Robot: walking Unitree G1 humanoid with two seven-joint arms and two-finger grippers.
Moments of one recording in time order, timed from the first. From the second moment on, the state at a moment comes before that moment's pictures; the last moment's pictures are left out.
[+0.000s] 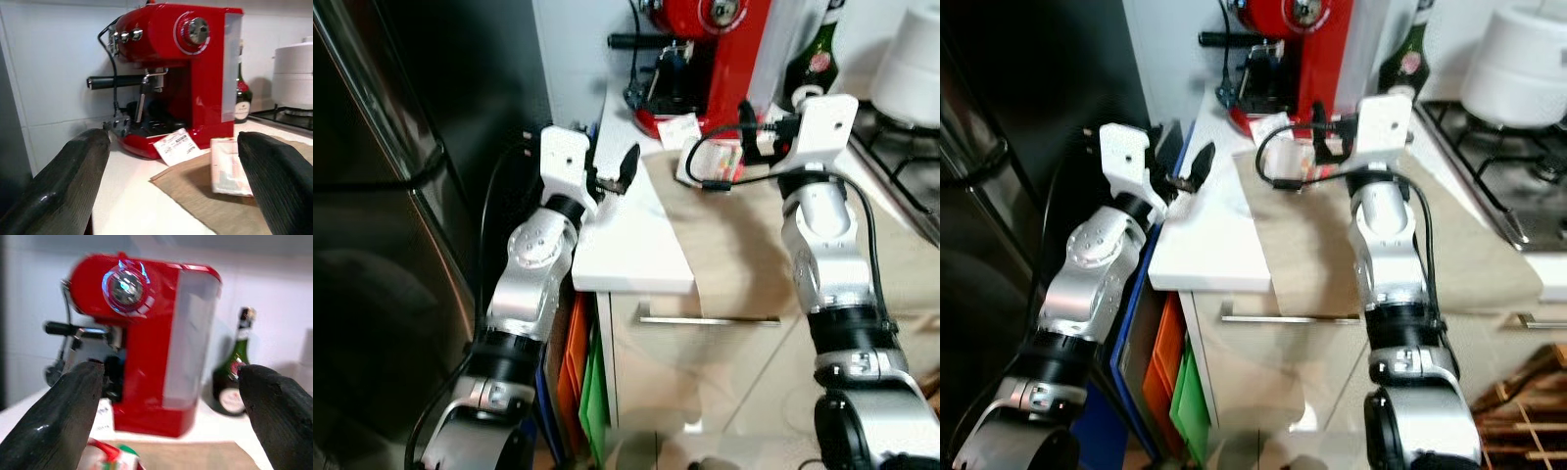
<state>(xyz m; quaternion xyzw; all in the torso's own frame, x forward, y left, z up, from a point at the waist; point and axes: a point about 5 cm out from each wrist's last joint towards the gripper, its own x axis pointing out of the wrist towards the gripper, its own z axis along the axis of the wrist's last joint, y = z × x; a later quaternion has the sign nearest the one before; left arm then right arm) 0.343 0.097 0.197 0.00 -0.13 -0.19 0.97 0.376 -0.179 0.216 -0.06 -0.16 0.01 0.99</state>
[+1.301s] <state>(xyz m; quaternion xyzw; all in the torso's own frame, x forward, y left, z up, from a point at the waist) 0.268 0.137 0.172 0.03 -0.03 -0.17 0.99 0.419 -0.178 0.231 0.13 -0.05 -0.04 0.99</state>
